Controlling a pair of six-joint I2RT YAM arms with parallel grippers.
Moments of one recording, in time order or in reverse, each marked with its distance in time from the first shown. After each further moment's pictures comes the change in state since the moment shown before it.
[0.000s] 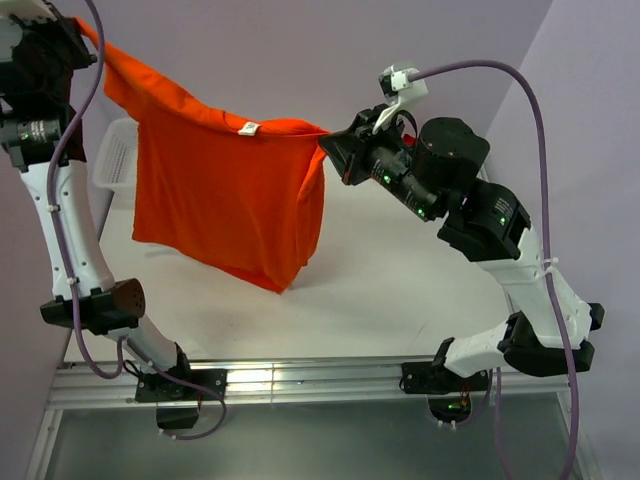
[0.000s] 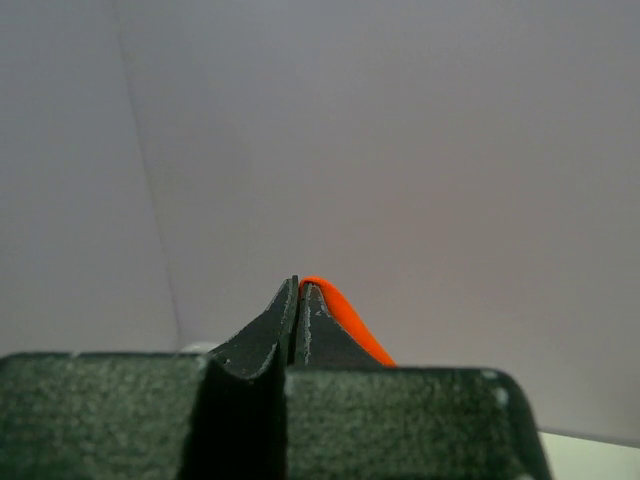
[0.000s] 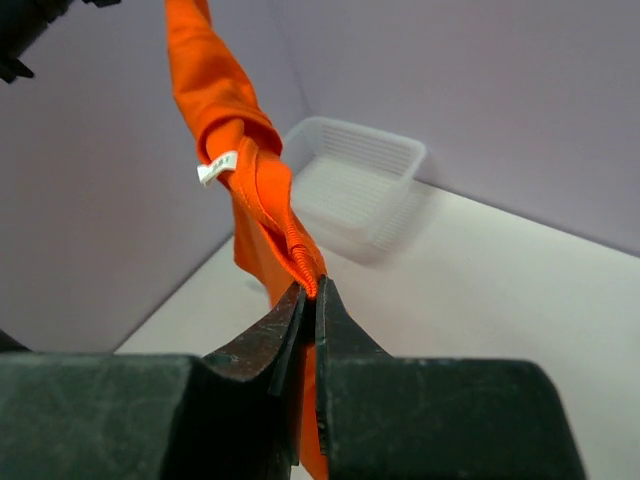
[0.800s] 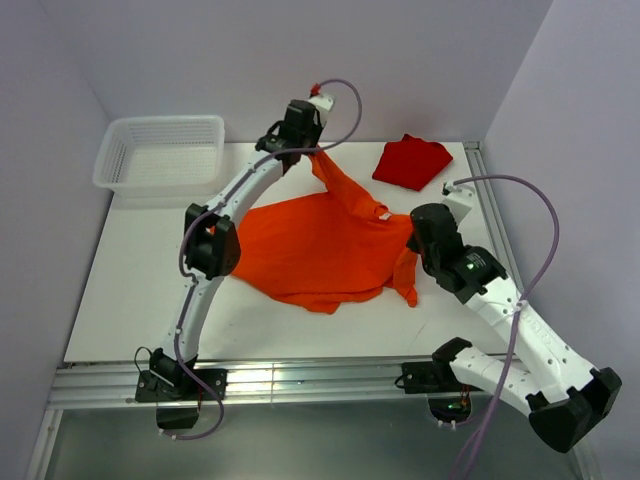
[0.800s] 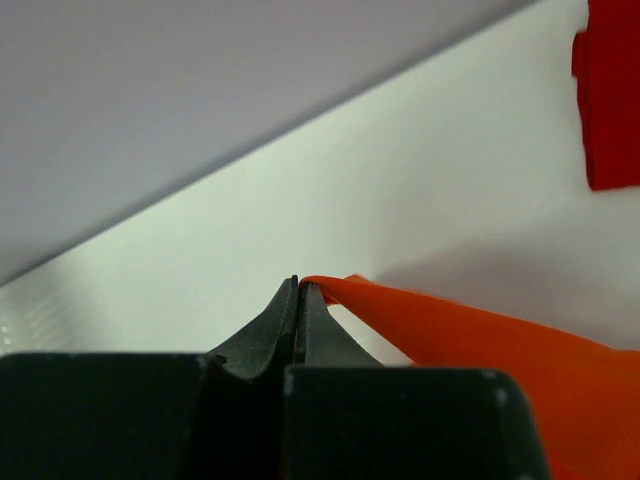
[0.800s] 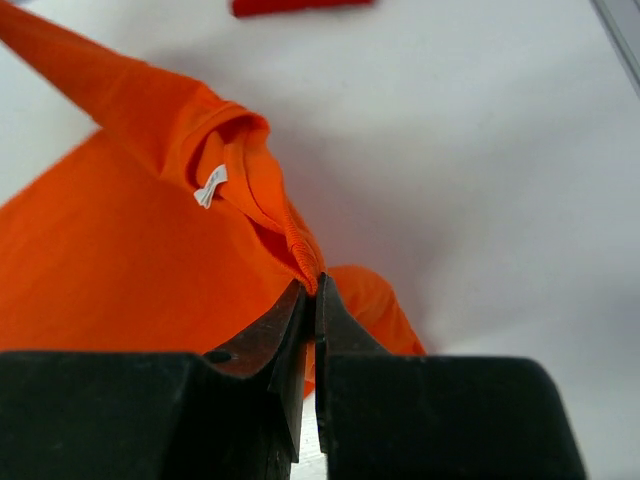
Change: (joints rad) left arm -0.730 0.745 0.053 0.015 -0.265 0.247; right arm -0.435 -0.455 -1.093 -0.008 0.336 0.400
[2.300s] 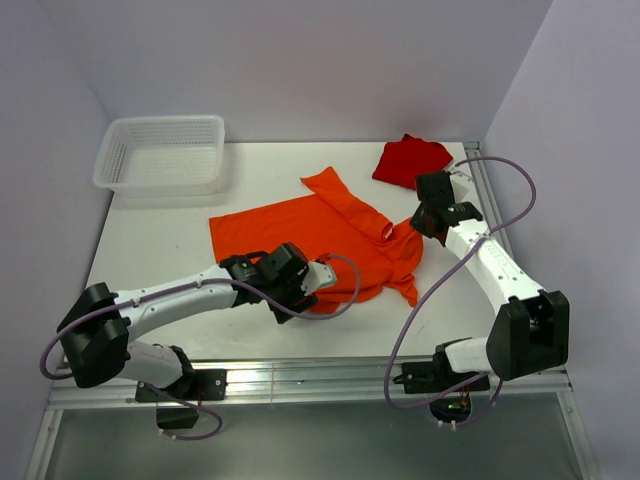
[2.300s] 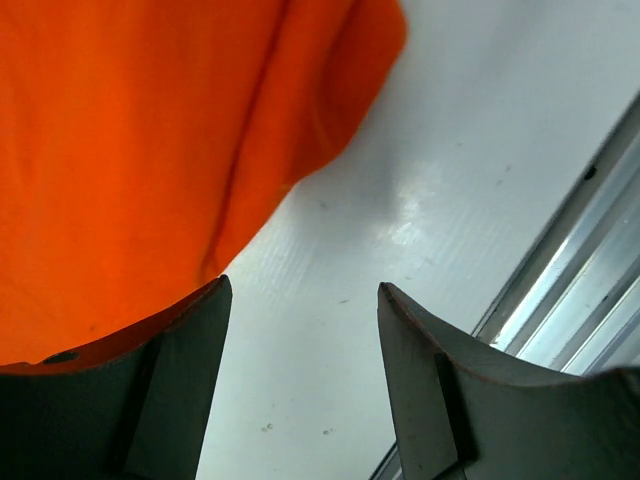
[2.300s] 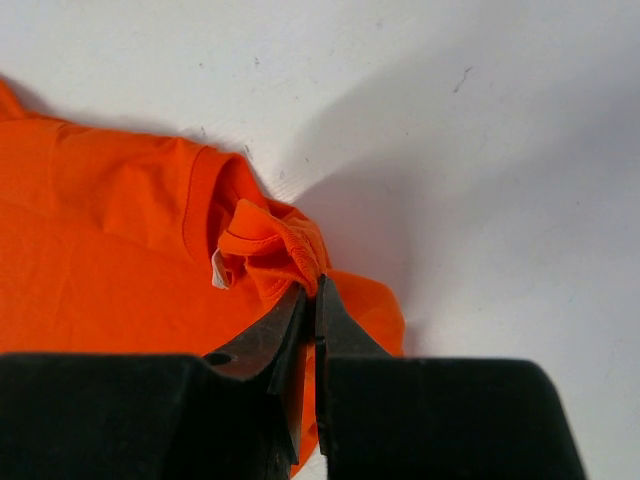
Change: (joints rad) left arm -0.448 -1.035 -1.487 -0.166 0.221 0.075; right arm -0.332 0.425 0.085 0.039 -0.225 0.056
